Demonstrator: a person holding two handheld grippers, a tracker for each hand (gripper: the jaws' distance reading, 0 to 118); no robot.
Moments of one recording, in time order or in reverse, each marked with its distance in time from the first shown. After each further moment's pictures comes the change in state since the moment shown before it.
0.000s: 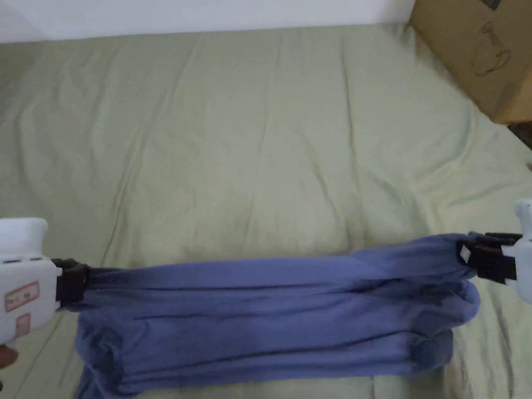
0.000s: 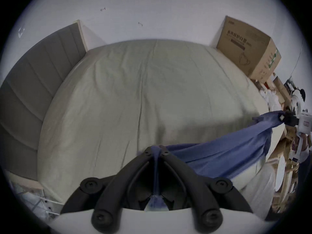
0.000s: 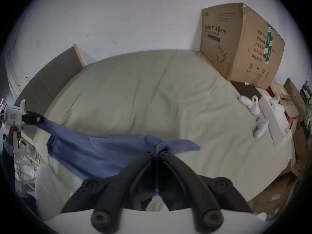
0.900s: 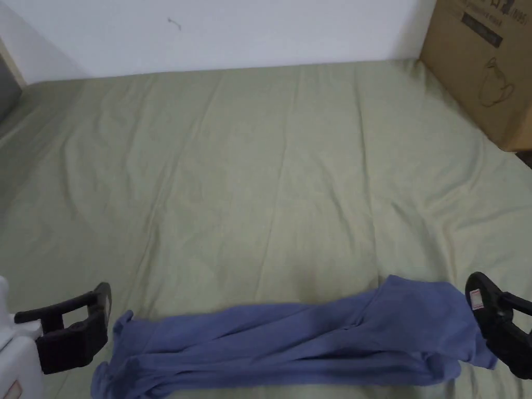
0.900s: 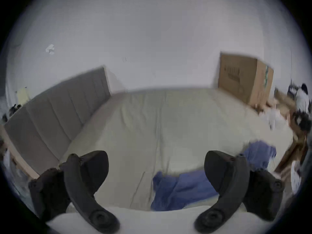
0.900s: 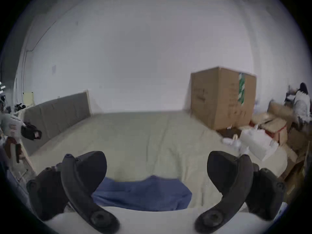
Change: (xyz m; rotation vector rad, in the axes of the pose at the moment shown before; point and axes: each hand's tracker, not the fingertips) left arm 0.015 -0.073 0.123 0.603 0.136 0.038; right arm -0.081 -0.076 0.117 0.693 -0.115 0.009
